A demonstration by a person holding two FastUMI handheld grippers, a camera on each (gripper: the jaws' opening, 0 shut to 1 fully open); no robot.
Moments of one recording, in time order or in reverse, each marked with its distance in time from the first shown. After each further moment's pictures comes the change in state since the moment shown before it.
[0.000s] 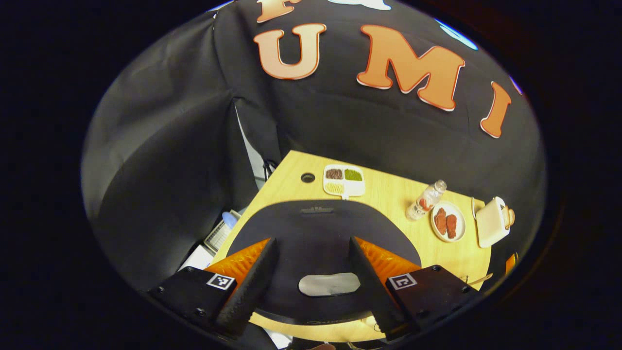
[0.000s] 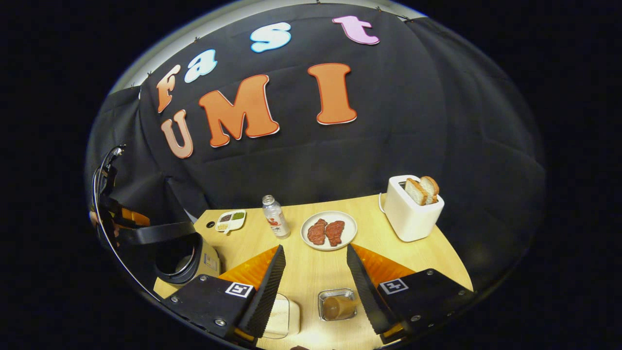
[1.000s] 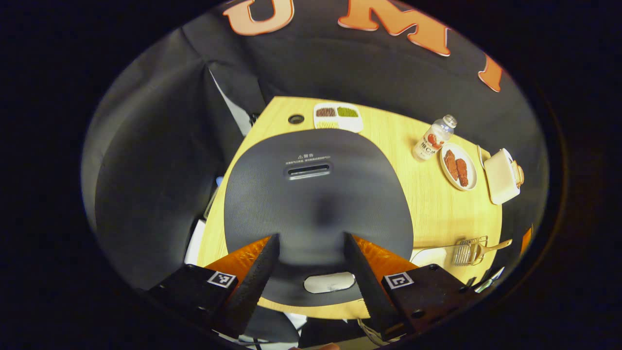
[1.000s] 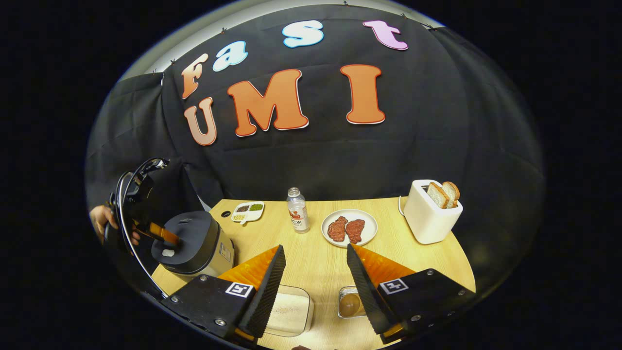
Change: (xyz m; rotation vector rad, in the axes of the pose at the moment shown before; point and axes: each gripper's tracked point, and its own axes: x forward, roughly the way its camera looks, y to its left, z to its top) left arm 0.036 -0.005 -0.076 0.134 0.140 -0.025; right arm -0.001 0.037 -0.011 -0.079 -0.033 0.077
